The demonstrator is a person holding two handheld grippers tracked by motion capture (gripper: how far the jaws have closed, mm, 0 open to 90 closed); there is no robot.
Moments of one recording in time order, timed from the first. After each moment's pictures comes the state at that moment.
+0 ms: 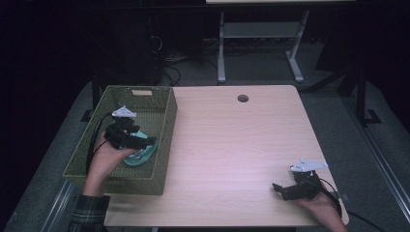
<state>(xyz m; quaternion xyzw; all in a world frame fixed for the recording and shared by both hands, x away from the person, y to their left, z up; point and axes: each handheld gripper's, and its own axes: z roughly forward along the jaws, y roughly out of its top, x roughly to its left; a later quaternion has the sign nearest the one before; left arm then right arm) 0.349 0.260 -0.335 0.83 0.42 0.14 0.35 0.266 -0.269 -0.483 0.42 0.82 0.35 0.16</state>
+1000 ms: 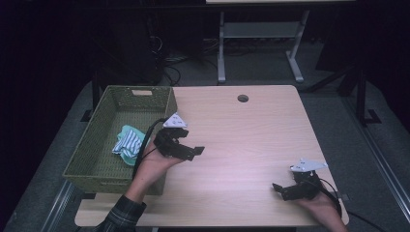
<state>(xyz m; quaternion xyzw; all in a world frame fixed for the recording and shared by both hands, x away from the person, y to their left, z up) 0.334 0.138 -0.353 0.85 0.31 0.10 0.41 0.266 -0.269 -0.483 0.42 0.82 0.35 0.16</state>
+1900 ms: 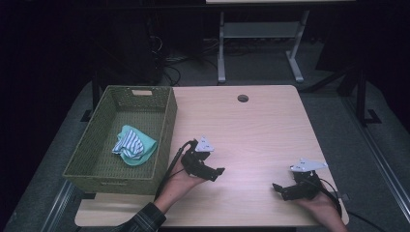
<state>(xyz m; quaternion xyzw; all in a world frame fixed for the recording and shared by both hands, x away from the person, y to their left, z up) 0.319 0.082 -0.434 0.88 0.28 0.09 0.37 0.266 -0.269 -0.483 0.42 0.82 0.35 0.16</state>
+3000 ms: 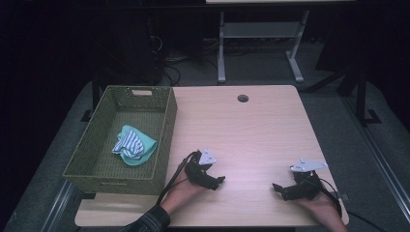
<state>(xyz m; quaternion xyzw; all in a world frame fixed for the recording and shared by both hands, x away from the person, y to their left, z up) 0.315 0.080 -0.479 0.88 0.26 0.11 0.38 0.266 -0.269 -0.483 0.42 0.82 0.35 0.16</state>
